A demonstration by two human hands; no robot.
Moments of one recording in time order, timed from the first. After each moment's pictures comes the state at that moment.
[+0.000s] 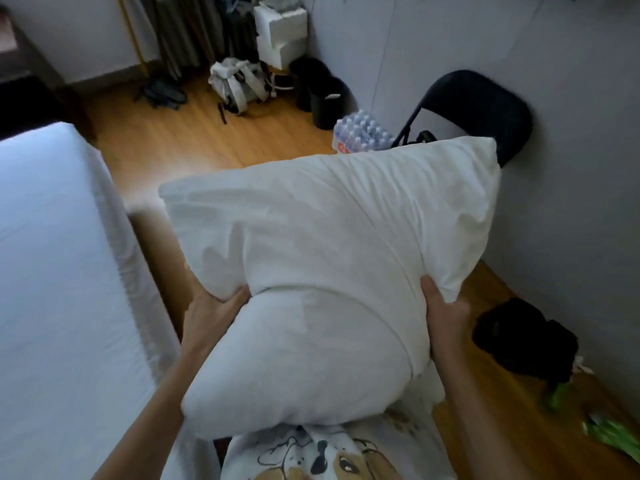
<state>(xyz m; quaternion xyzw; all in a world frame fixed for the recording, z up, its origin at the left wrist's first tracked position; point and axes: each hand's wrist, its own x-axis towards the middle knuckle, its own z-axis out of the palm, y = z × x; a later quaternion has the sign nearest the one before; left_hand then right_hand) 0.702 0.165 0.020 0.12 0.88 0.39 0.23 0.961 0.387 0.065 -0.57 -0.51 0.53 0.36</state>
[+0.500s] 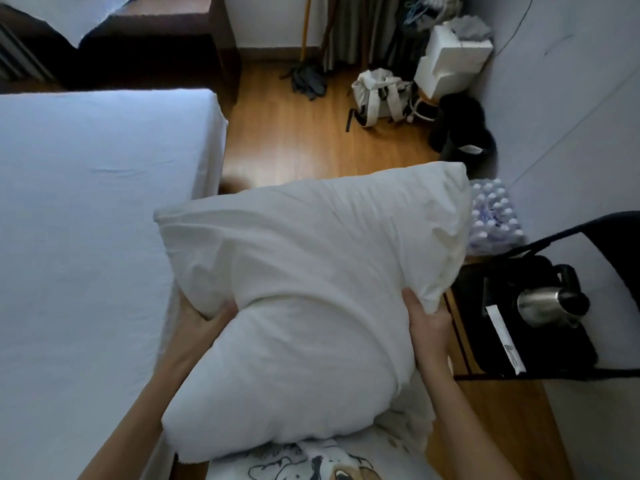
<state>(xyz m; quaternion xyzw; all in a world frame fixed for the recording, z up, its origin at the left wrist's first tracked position) 0.582 0.255 0.068 -0.13 0.85 0.48 0.16 0.666 0.573 0.043 -0.44 -0.63 0.63 0.14</state>
